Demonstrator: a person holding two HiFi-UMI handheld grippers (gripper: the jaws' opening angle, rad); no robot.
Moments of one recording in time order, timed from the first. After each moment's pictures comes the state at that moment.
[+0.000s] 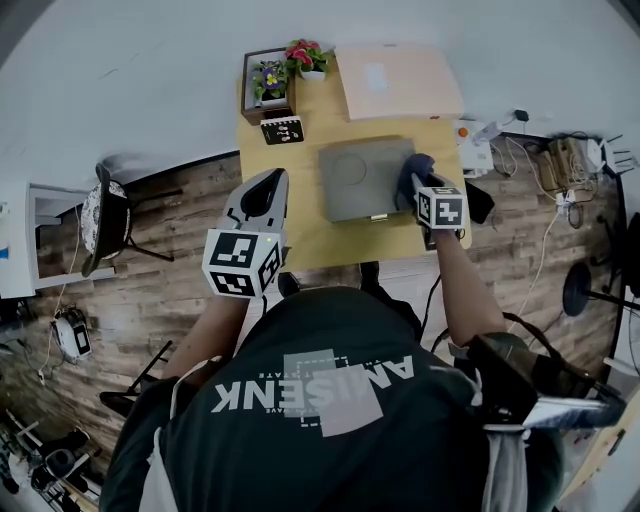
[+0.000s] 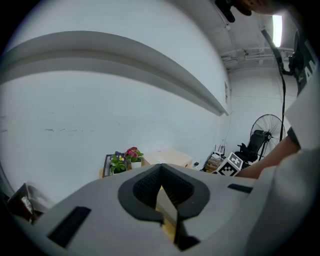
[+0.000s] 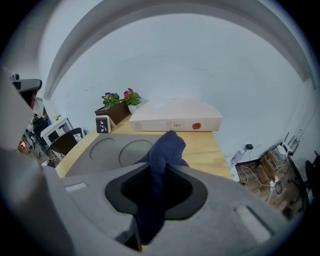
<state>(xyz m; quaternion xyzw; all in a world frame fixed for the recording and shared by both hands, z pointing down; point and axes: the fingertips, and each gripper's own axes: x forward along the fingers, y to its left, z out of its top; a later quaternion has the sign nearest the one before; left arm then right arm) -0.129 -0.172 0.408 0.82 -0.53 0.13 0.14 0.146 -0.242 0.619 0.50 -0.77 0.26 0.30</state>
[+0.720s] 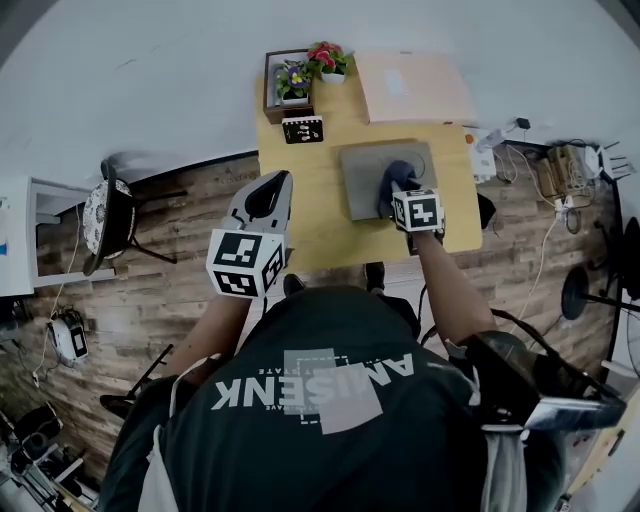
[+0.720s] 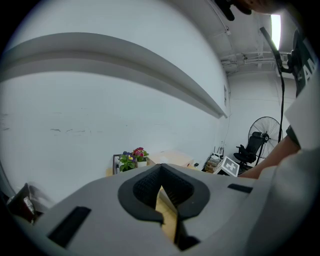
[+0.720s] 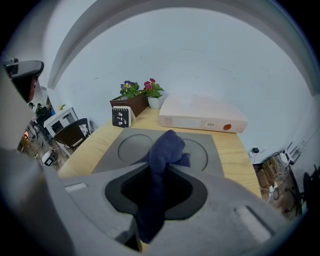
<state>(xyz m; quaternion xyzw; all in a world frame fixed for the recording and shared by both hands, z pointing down) -0.176 -0.153 0.403 0.83 -0.53 0.12 0.14 0.051 -0.216 0.620 0.48 -0.77 0.25 0.35</state>
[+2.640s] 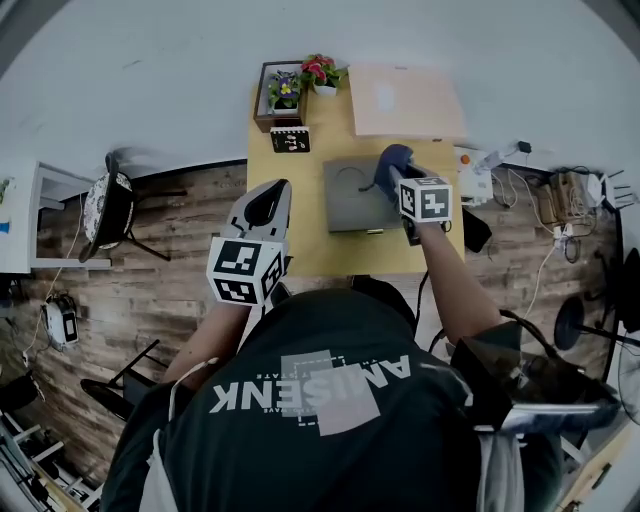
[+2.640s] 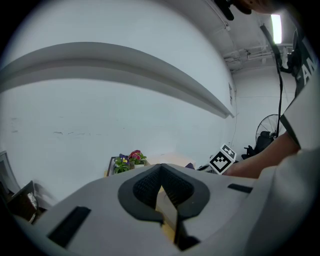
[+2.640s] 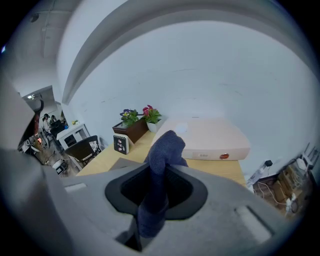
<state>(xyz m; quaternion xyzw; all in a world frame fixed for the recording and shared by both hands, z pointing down) -0.124 -0.152 0.397 0.80 -0.57 0.11 0.13 0.076 -0.278 0.557 0.44 -0.83 0.23 0.26</state>
